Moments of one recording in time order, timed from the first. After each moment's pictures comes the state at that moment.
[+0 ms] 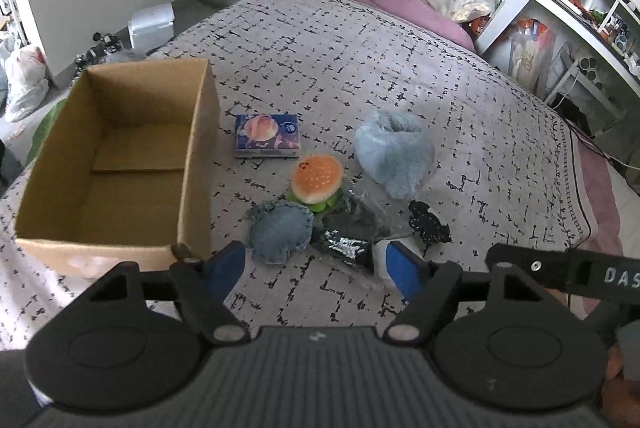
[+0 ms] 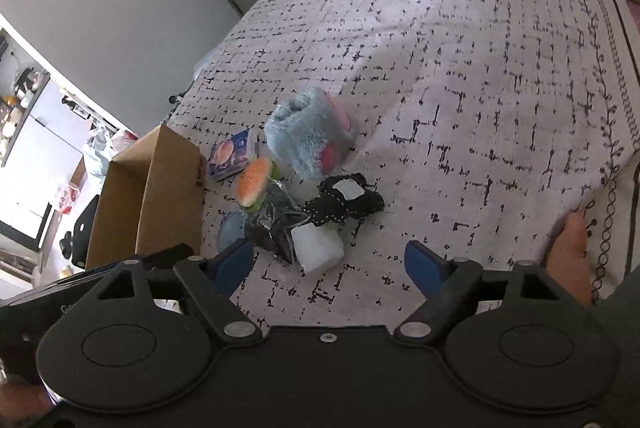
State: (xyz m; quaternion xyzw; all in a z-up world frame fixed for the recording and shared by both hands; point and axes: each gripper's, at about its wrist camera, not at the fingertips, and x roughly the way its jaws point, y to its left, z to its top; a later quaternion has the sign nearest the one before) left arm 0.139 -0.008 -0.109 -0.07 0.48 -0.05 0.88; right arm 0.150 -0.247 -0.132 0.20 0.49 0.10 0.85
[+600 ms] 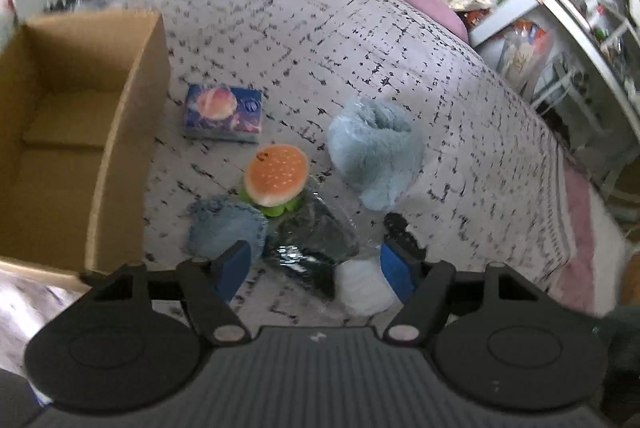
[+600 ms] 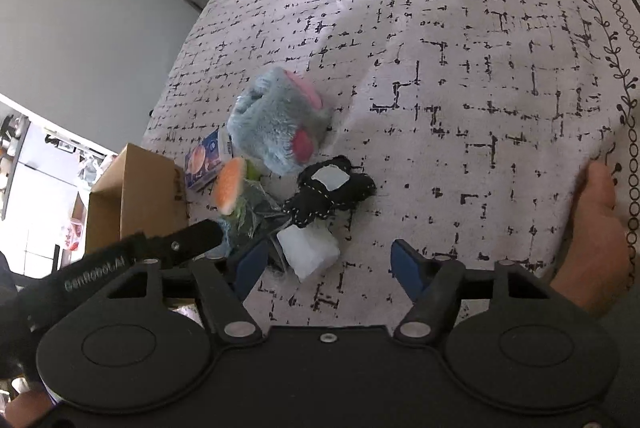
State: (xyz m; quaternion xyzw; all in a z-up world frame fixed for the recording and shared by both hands) left arm 0.191 -0.014 -0.147 -0.16 0.52 -0.08 0.83; right arm 0.170 -0.247 -0.167 0.27 0.52 0.06 0.81
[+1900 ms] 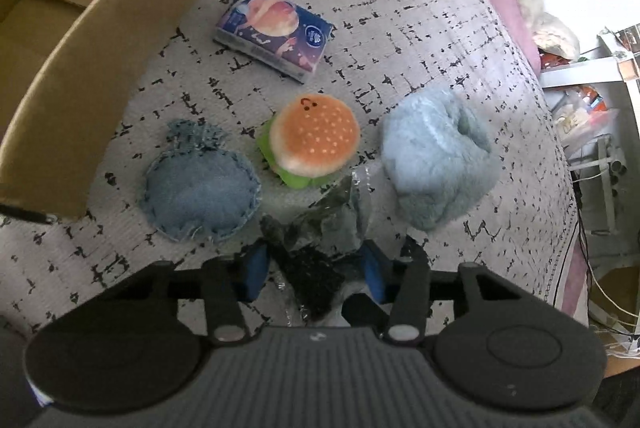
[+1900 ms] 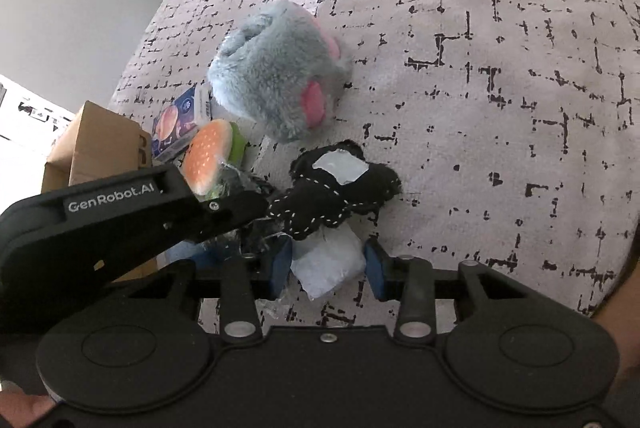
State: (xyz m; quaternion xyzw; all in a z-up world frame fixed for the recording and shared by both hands) left arm 0.210 -0.003 -0.203 -0.30 0.57 0.01 0.77; right arm 0.204 -0.198 -0.214 0.22 0.55 0.05 0.80
